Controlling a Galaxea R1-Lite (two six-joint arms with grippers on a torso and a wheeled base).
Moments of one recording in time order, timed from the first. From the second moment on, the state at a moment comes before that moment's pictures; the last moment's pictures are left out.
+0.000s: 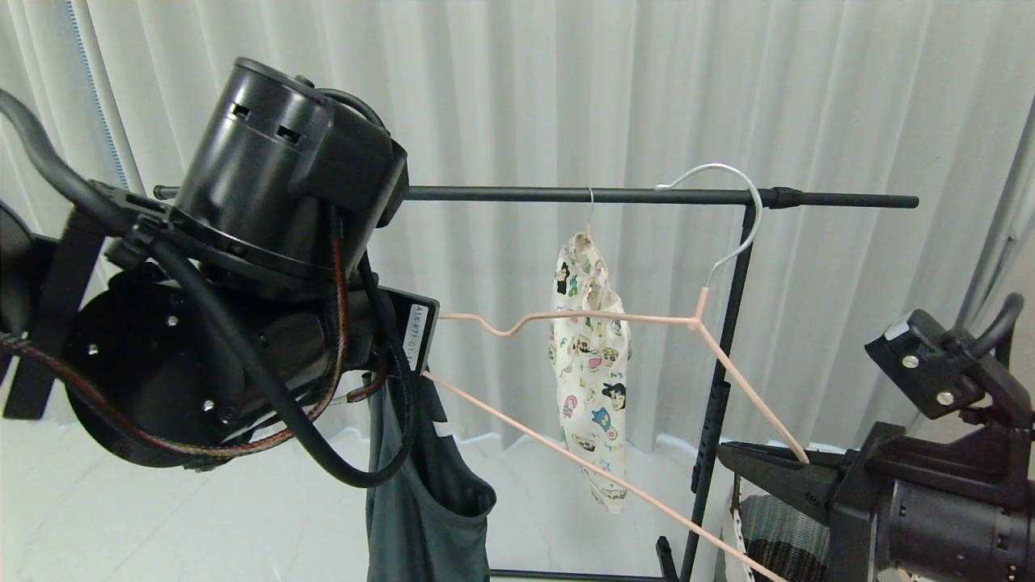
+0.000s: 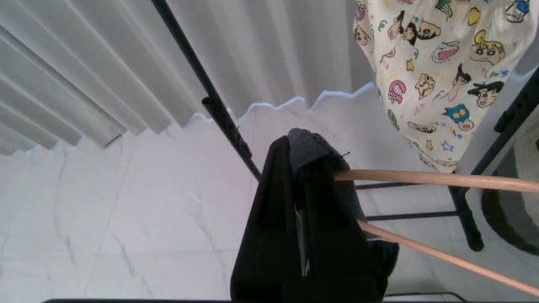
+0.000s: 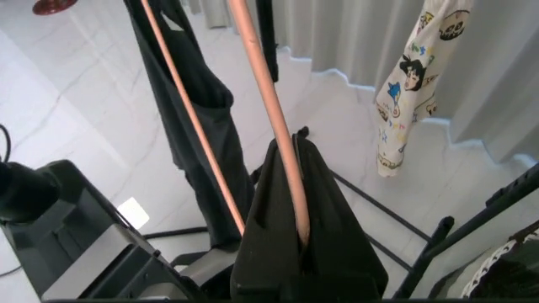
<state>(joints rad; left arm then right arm) -0.79 1.55 -1.30 0.41 0.71 -0.16 0.97 1.26 -0.59 -0.34 -0.10 0.30</state>
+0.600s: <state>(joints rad) -0.79 1.56 -1.29 0.41 0.71 -0.16 1.00 1.39 -0.60 -0.44 -0.20 0.30</state>
